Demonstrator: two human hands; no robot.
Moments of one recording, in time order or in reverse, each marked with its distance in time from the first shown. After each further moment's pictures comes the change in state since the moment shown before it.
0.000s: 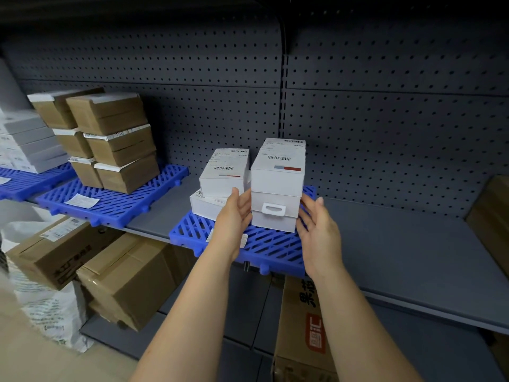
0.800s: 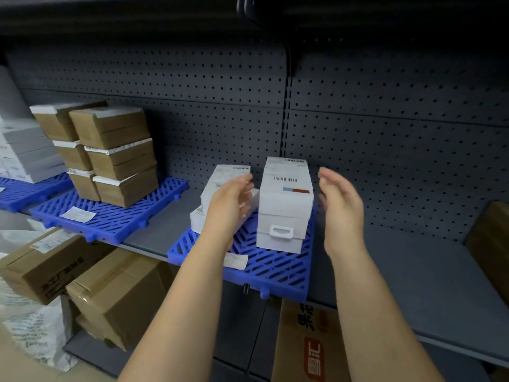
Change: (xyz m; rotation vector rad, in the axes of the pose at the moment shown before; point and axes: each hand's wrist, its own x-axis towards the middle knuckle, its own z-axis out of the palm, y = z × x) left_hand 0.010 0.063 0.006 0.067 0.072 0.156; right_hand 0.035 -0.064 0.021 -0.202 0.087 -0.300
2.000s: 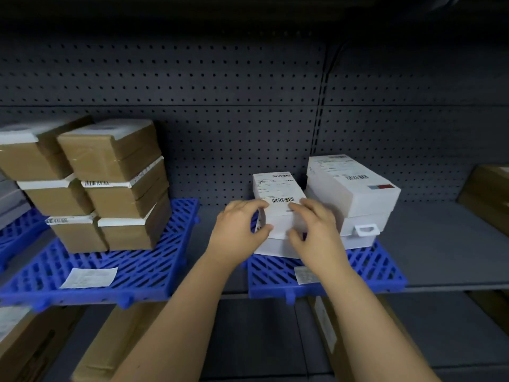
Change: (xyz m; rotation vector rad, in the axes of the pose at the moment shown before) left_hand 0.112 -0.017 -0.173 0.988 -0.455 0.612; right_hand -0.058 0.098 0.167 -1.164 -0.014 -0.280
